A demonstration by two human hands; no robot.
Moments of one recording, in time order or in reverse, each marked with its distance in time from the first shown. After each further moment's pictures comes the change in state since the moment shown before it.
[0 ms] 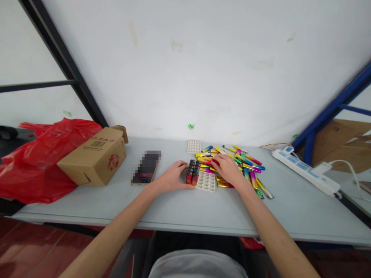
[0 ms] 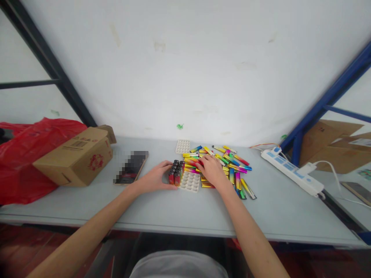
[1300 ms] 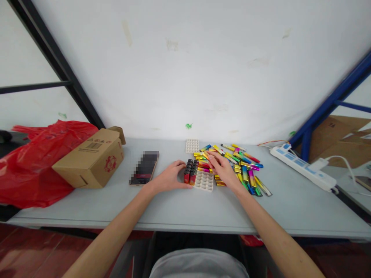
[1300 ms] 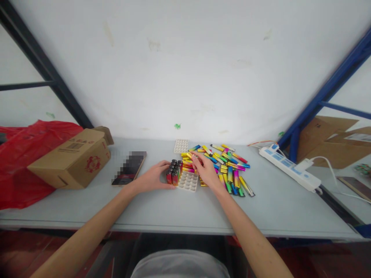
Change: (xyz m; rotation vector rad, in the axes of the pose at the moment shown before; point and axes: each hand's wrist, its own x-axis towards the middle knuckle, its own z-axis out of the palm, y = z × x) left_hand 0.001 0.004 -0.008 -0.009 -0.038 -0.014; right_hand -0.006 -0.047 -0.014 1.156 0.087 0.289
